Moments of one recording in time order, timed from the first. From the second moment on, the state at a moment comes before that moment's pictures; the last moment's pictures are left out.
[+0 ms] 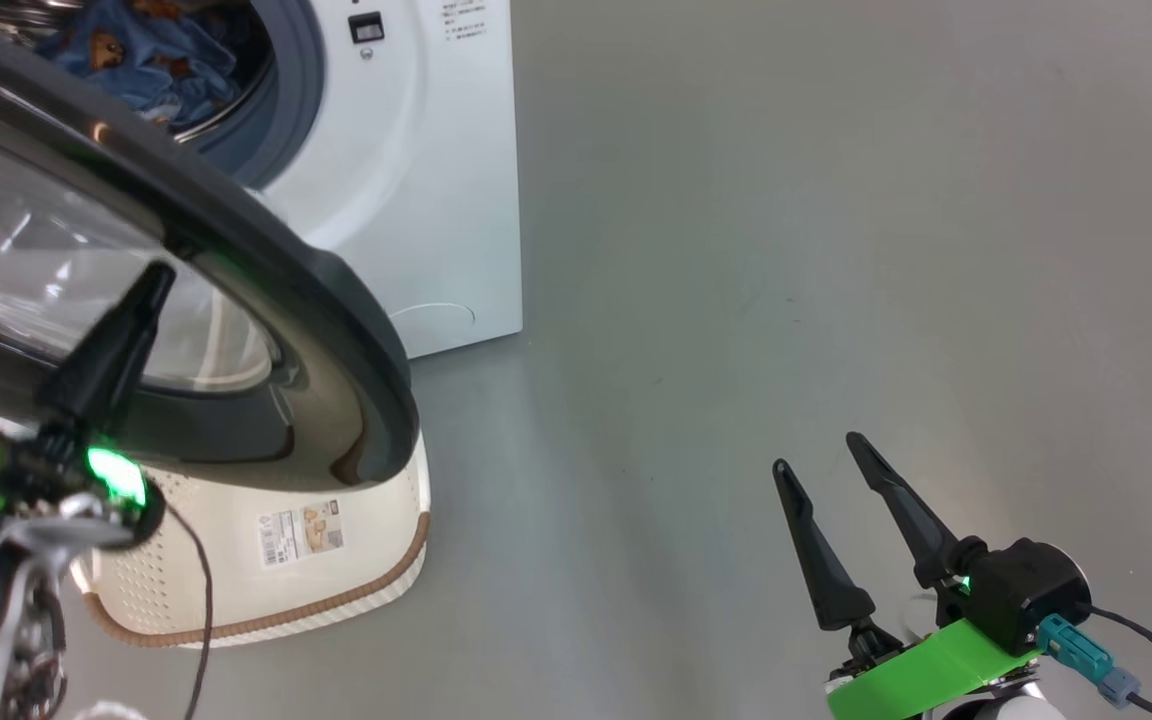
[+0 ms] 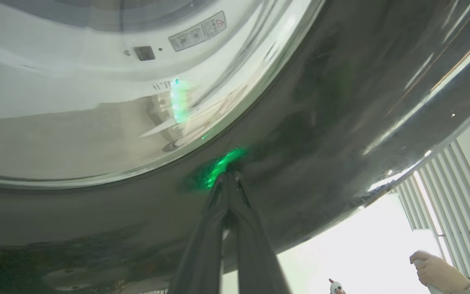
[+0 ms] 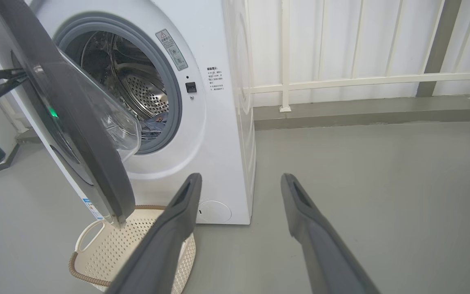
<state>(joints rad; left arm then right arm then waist) -0.46 0.31 -0.05 0.20 -1.92 -0.10 0.57 -0.05 -0.06 0.16 -0.05 0.20 0.13 -0.19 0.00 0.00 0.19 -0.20</state>
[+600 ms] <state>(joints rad) -0.20 0.17 0.10 0.00 -1.82 -0.12 0.44 -0.04 -0.05 0.13 -0.04 0.19 0.13 -0.19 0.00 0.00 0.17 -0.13</state>
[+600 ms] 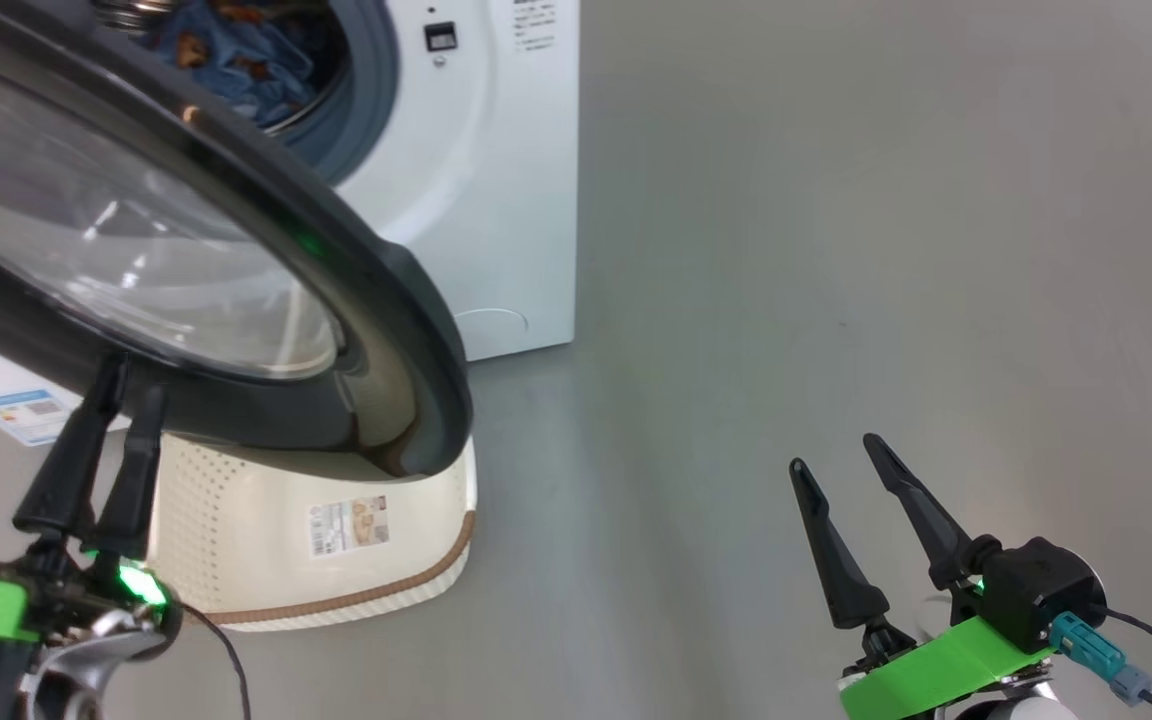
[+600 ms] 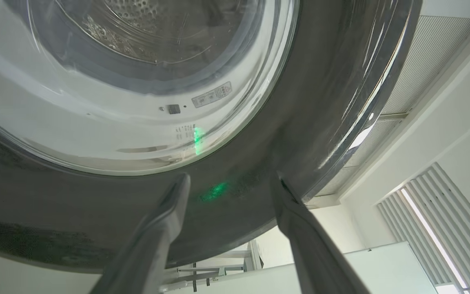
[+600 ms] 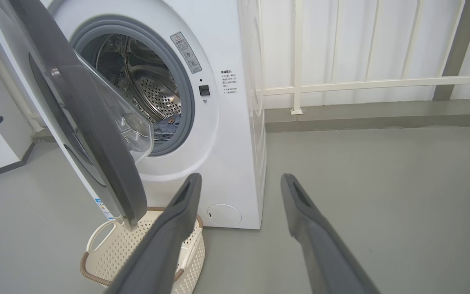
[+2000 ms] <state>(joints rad) 0.18 0.25 -0.15 -0.12 -0.42 0.09 -0.12 0.17 -0.06 0.00 -0.13 0.14 0.13 -0.10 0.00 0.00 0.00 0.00</state>
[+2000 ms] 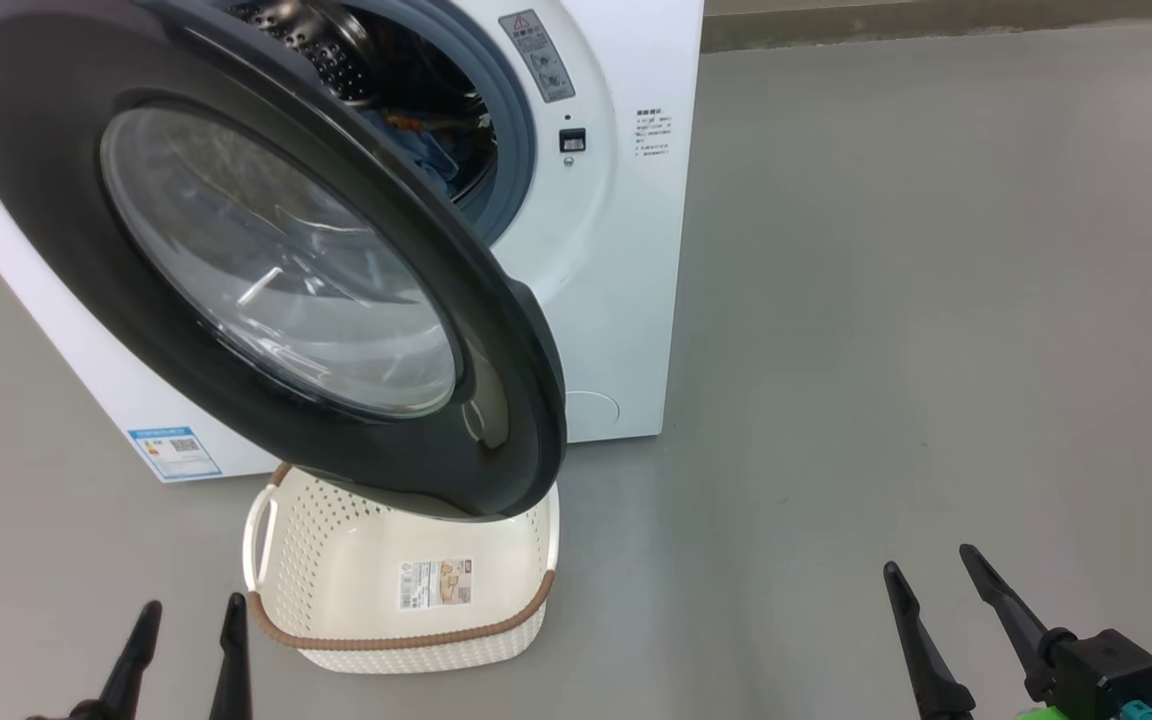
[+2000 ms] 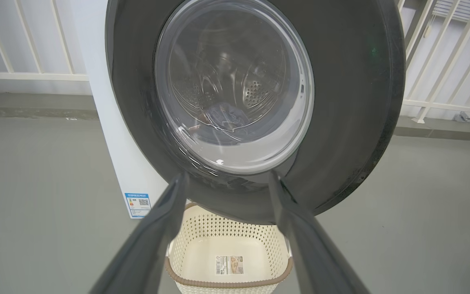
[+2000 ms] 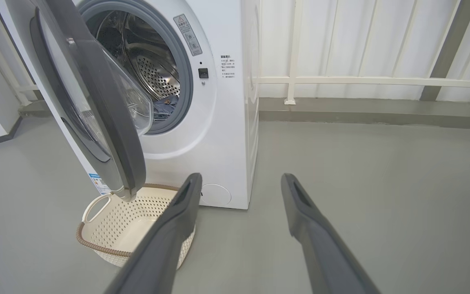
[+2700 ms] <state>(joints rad) 0.18 0.24 -0.16 -0.08 -0.43 0.09 -0.13 0.17 -0.05 -0.01 -0.14 0.13 0.13 -0.09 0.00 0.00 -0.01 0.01</state>
